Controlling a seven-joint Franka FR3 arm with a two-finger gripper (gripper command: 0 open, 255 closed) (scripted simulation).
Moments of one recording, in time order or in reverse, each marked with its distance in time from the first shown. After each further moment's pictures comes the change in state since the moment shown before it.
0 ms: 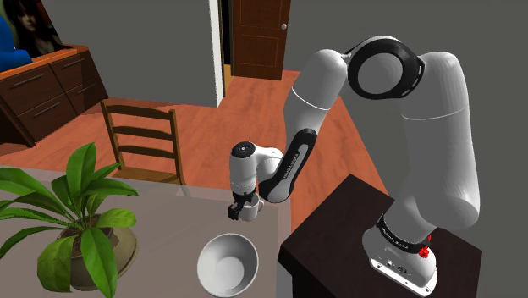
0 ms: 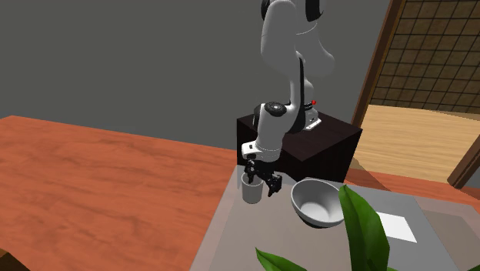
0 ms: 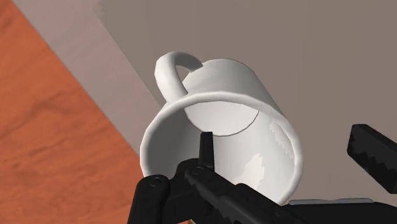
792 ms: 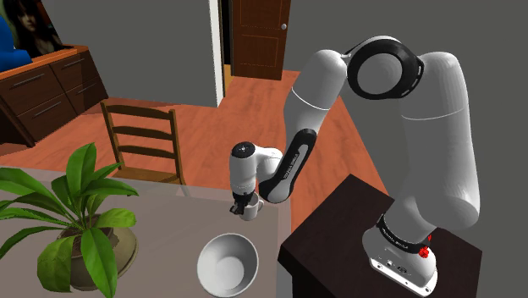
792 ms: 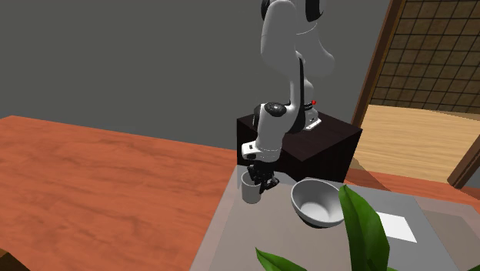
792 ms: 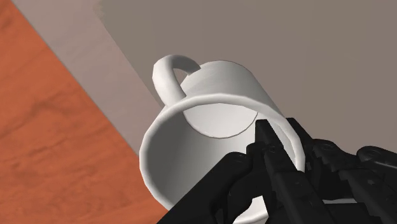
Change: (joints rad) arm 0.001 0.002 -0.001 0.001 -0.001 0.001 0.001
